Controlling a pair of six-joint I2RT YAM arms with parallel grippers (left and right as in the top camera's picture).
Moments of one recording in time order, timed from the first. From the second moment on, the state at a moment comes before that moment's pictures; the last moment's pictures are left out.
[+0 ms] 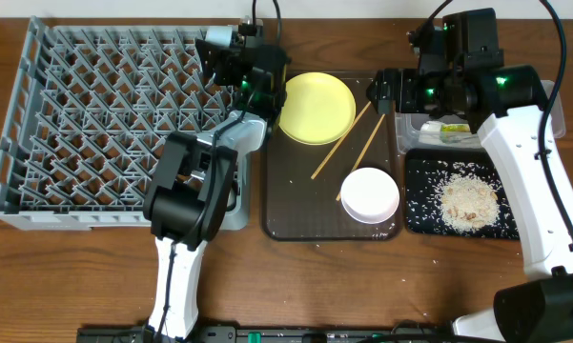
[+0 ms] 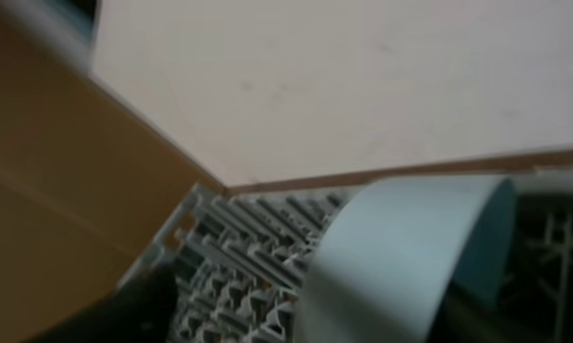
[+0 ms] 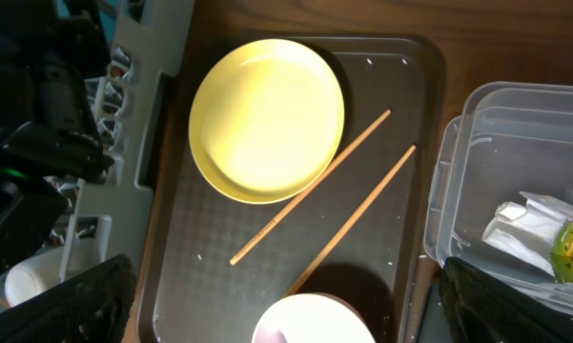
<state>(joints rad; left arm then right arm) -0.37 2.26 1.46 0.59 -1.10 0.50 0.18 1.67 1.66 -0.96 -0.29 0.20</state>
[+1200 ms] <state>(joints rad) -0.46 1.67 1.41 -0.77 0.01 -0.57 0.18 1.67 1.66 -0.96 -0.29 0.20</state>
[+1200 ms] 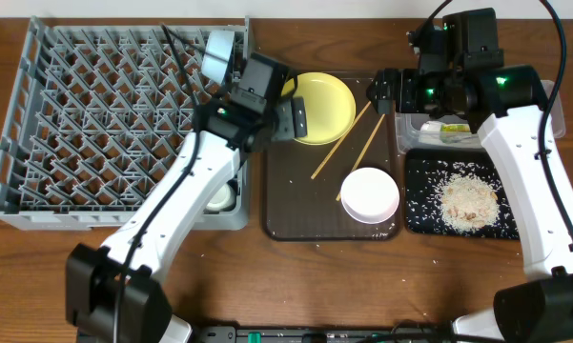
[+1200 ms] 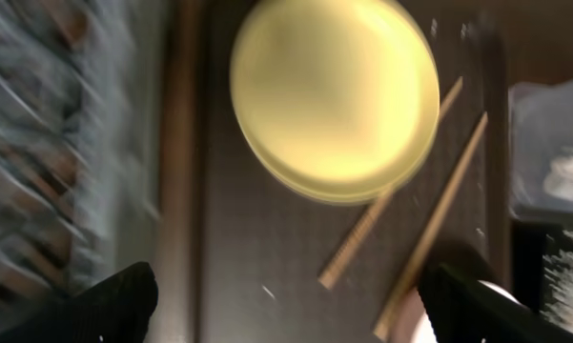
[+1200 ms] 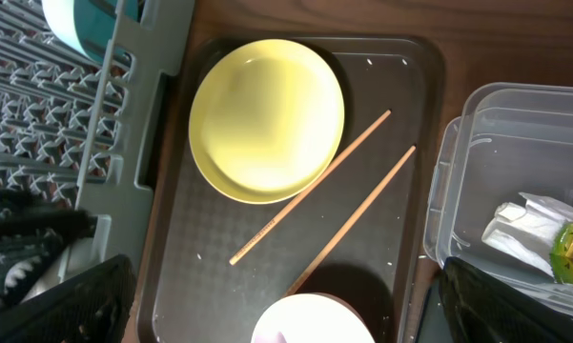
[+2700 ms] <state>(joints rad) -0.78 1.94 1.37 -0.69 0.08 -0.76 -0.14 1.21 1.70 -1.03 -0.27 0.20</state>
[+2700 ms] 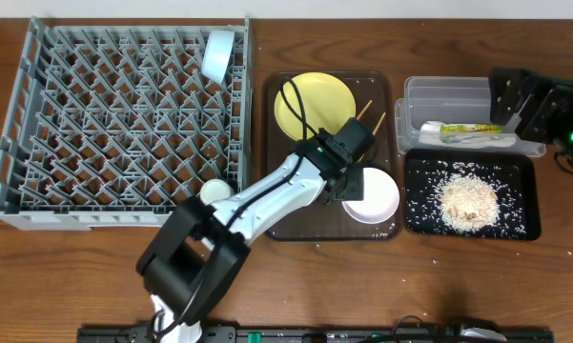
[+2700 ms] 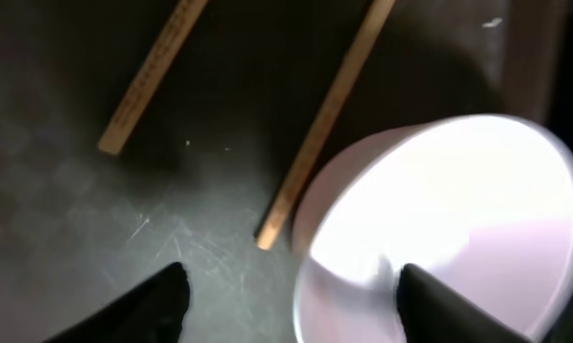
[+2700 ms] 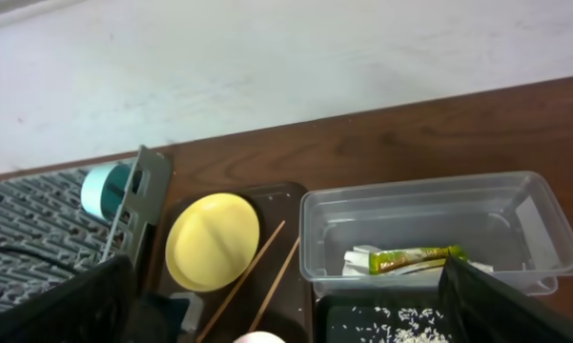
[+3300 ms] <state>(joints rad) -0.78 1.95 1.36 -0.68 0.08 -0.74 -0.14 1.22 1.70 -1.21 -0.27 0.20</state>
